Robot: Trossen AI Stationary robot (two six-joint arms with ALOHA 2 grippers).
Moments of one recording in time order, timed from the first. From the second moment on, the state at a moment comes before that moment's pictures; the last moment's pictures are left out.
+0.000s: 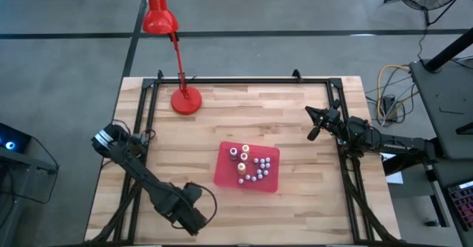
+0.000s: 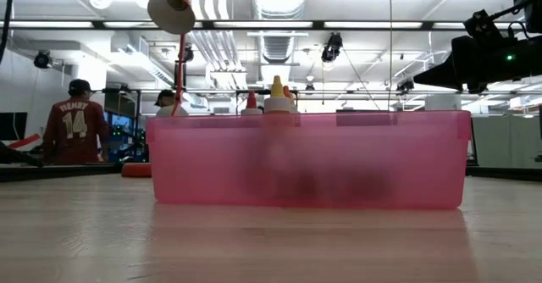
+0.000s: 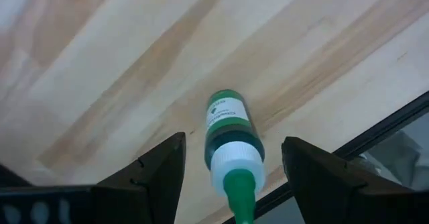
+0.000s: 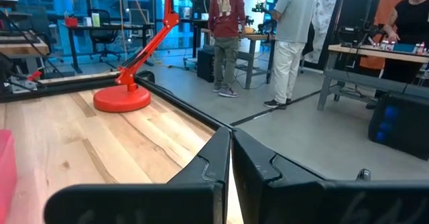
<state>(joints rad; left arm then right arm) -0.73 1.78 1.46 -1.13 0.04 -1.60 -0.18 0.08 0.01 0.07 0.52 -0.02</state>
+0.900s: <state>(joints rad) -0.75 1.80 1.37 -1.00 0.07 -1.61 -0.18 0.08 0.01 0.07 0.52 -0.03</state>
